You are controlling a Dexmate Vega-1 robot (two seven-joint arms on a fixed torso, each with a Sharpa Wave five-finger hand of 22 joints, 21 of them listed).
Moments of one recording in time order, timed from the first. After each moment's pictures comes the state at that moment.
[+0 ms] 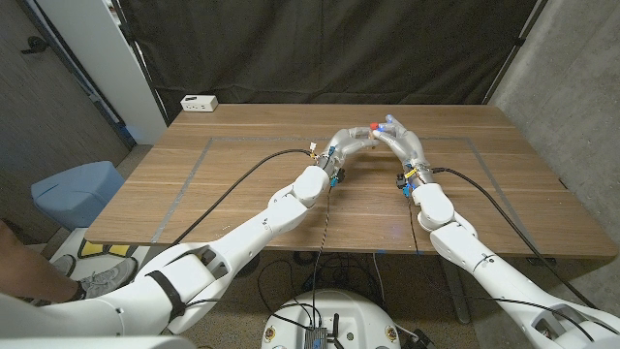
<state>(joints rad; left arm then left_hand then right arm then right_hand) 0.57 0.15 0.77 -1.10 -0.11 -0.27 0.22 0.96 0.04 0.27 -0.15 0.20 0.87 -0.21 0.23 0.20 0.91 -0.22 0.26 0.45 0.46 -0.05 0.23 0.20 0.09 0.12 0.19 0.18 -0.90 -0.46 -0.44 -1.37 0.27 0.47 -0.26 0.86 -0.11 0.41 -0.15 0.21 0.54 -0.07 0.67 0.29 0.16 -0.05 0.18 0.20 0.14 -0.04 0.21 0.22 0.44 -0.05 0.18 0.17</state>
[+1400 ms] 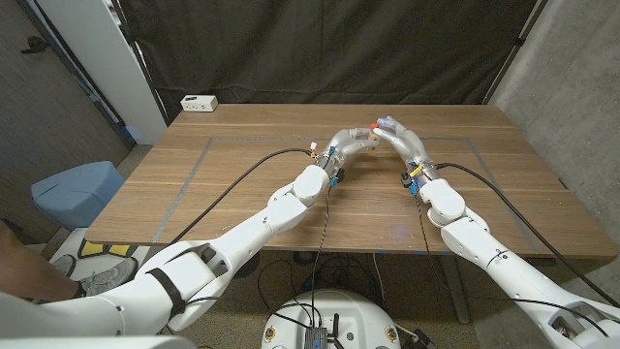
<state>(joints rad) 0.56 0.16 0.77 -1.09 -0.11 -0.27 0.21 0.96 0.05 0.27 -0.15 0.20 0.87 -0.21 0.22 0.20 0.91 -0.22 0.25 0.45 0.46 -0.05 0.23 0.20 0.09 0.12 0.19 0.18 -0.90 -0.54 -0.43 -1.42 0.33 0.42 -0.15 0.72 -0.12 0.37 -0.13 0.21 0.29 -0.02 0.49 0.22 0.03 0.02 0.19 0.20 0.02 0.05 0.19 0.20 0.34 0.02 0.18 0.17</state>
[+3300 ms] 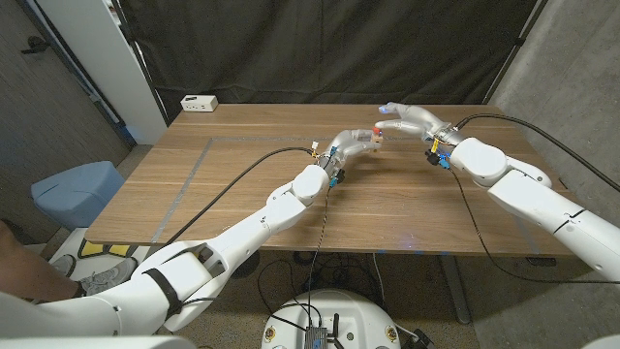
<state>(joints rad) 0.56 0.18 0.78 -1.12 -0.10 -0.24 0.18 0.96 0.05 0.27 -0.15 0.20 0.87 -0.21 0.22 0.20 0.91 -0.22 0.25 0.45 0.46 -0.05 0.23 0.20 0.09 0.12 0.19 0.18 -0.86 -0.91 -0.39 -1.83 0.20 -0.03 0.01 0.70 -0.10 0.38 -0.14 0.20 0.20 -0.01 0.38 0.20 -0.01 0.05 0.20 0.20 -0.05 0.15 0.19 0.19 0.23 0.20 0.18 0.16</state>
